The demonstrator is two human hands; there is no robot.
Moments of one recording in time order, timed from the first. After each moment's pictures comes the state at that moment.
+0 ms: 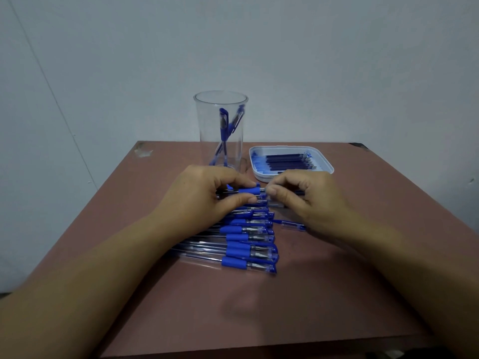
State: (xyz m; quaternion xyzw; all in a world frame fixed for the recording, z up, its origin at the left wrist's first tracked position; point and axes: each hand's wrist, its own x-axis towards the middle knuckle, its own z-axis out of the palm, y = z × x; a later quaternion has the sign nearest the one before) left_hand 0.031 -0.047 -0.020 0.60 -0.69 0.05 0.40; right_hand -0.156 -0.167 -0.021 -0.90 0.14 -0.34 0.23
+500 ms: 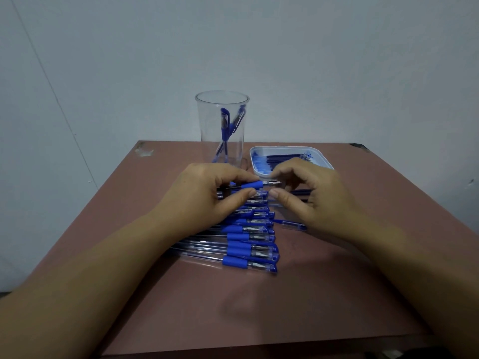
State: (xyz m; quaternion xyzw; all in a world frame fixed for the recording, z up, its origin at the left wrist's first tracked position) left_hand 0.030 -0.046 -0.018 0.57 -0.71 0.08 0.40; right_hand -0.162 -0.166 -0.016 -0.91 0.09 -0.38 0.15
